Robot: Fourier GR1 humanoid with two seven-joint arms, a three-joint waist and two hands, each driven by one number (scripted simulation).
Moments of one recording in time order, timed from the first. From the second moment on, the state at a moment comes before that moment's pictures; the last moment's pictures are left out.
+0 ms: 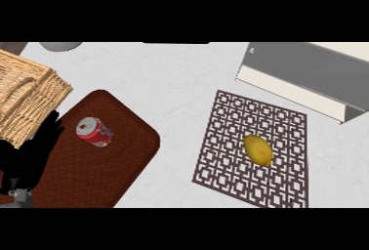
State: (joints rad) left arm 0.01 0.32 0.13 -1.44 0.10 -0.04 0.11; right arm -1.04 -0.63 -0.15 -1.01 0.83 0.08 0.64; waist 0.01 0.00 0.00
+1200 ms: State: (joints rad) left arm 0.04 0.31 0.17 -1.42 0.10 -0.06 0.08; right arm -1.00 -0.70 -0.53 -1.25 0.42 0.10 0.66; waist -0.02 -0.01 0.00
